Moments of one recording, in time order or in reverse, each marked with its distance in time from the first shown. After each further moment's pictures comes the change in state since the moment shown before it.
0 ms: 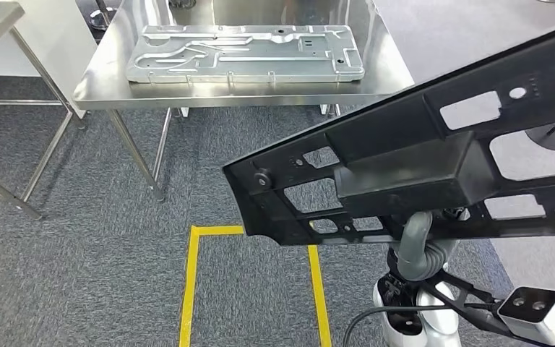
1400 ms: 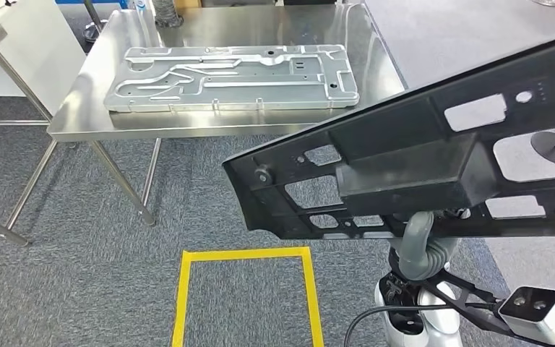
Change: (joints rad) left arm -0.001 -0.002 0.011 0.000 -0.025 -0.013 -0.011; right arm 0.003 0.002 -0.010 0.001 0.004 -0.006 0.000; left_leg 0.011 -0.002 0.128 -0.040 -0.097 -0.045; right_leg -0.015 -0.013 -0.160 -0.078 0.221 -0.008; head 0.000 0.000
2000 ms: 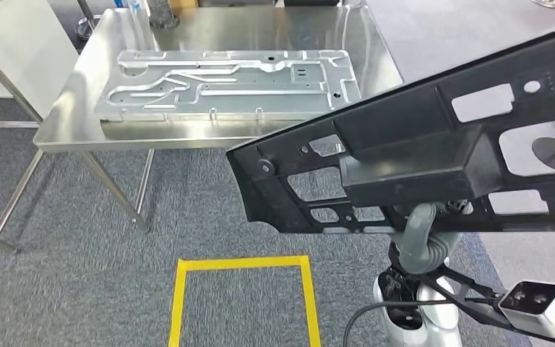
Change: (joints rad) left arm 0.001 0.002 0.020 0.000 -0.008 -0.001 0.001; right arm -0.020 0.000 0.005 0.006 -0.013 -0.011 0.000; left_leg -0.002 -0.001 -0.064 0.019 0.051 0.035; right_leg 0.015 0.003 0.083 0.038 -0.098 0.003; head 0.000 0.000
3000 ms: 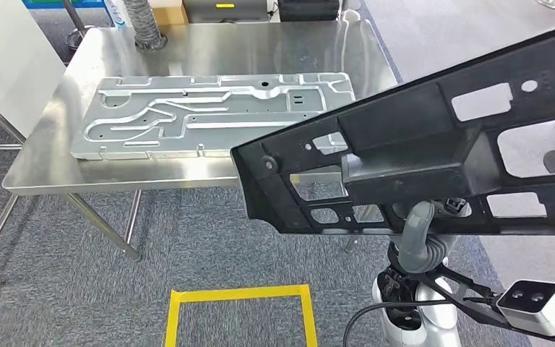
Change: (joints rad) left arm 0.001 0.003 0.010 0.000 -0.025 -0.003 0.003; right arm 0.006 0.000 0.004 0.004 0.011 -0.017 0.000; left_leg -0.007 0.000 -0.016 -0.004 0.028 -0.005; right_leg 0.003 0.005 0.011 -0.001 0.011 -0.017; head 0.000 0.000
